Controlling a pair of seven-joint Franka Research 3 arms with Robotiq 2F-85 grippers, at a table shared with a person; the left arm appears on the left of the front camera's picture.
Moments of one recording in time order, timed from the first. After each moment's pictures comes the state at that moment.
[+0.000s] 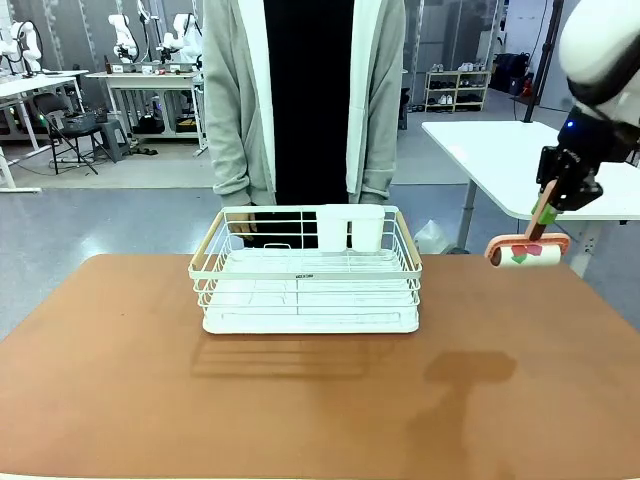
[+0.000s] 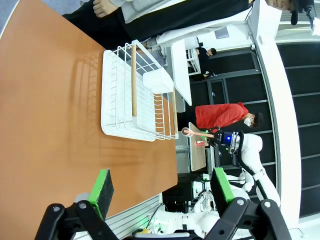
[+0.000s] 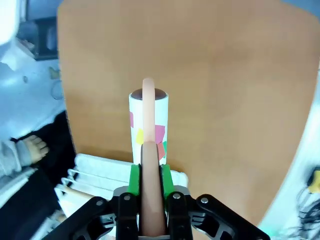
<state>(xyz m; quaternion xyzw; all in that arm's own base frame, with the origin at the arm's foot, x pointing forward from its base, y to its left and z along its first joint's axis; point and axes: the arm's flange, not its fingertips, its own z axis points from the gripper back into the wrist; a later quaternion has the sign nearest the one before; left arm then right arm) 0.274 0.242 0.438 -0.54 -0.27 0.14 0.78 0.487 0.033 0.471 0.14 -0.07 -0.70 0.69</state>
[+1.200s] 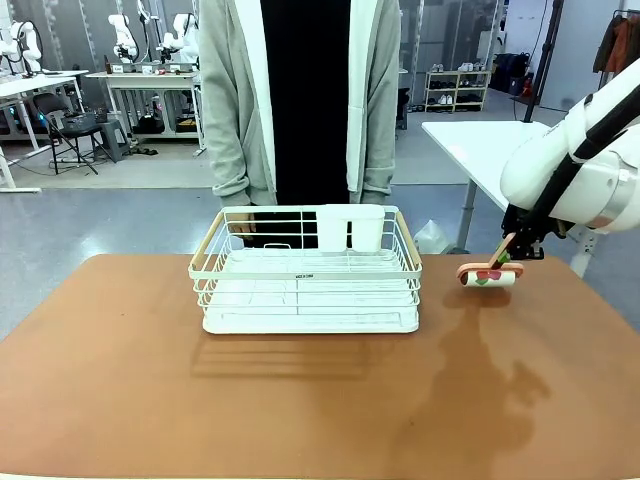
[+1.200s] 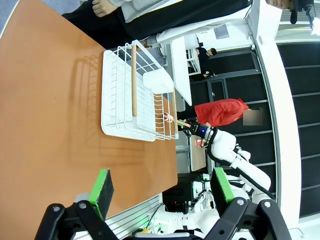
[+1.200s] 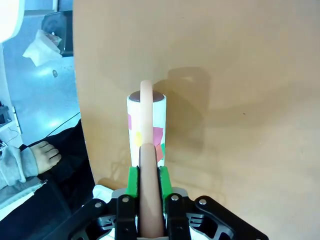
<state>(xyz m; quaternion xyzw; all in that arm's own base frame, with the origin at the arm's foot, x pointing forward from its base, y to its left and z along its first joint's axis) 0.274 0.242 0.438 -0.54 -0.27 0.14 0.78 0.538 0.031 0.339 0.21 -0.13 -0.68 0.69</state>
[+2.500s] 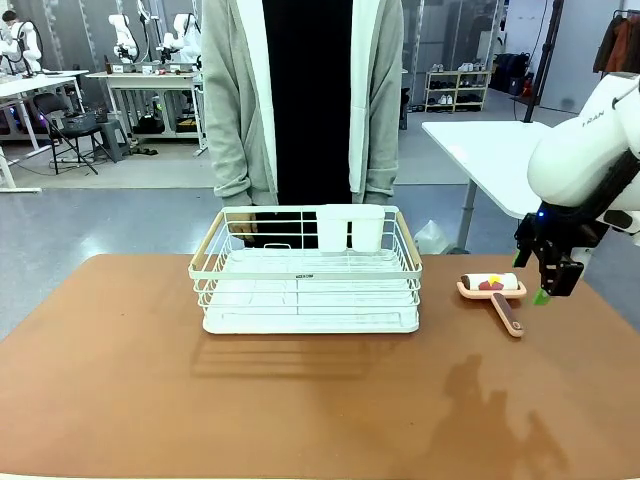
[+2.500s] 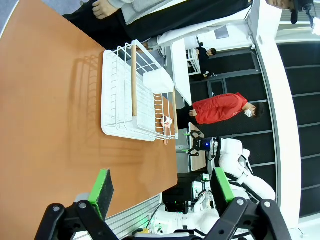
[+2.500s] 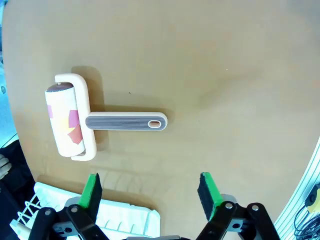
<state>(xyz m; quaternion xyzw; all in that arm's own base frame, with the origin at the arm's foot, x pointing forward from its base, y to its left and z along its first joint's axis) 0.273 0.242 0.438 -0.54 -0.27 0.14 0.78 0.461 0.047 0.362 0.09 -0.05 -0.70 0.70</state>
